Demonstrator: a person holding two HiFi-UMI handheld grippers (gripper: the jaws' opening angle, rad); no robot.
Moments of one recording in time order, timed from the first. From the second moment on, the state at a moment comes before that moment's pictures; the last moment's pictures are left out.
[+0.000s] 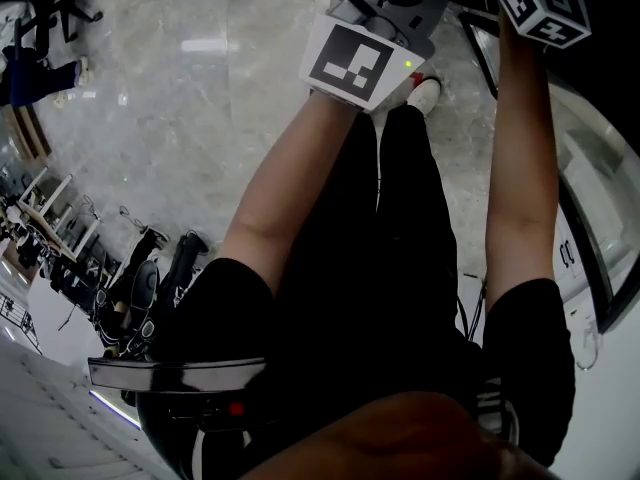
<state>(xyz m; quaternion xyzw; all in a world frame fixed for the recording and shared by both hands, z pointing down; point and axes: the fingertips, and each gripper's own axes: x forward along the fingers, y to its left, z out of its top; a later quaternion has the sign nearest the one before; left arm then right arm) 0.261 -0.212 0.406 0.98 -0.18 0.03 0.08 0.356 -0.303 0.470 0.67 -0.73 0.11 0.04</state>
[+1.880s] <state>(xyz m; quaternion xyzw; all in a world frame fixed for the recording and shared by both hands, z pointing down) 0.100 -0.192 0.495 0.96 -0.27 0.03 0.11 0.163 -0.203 0.520 0.54 -0.83 0.07 0.07</state>
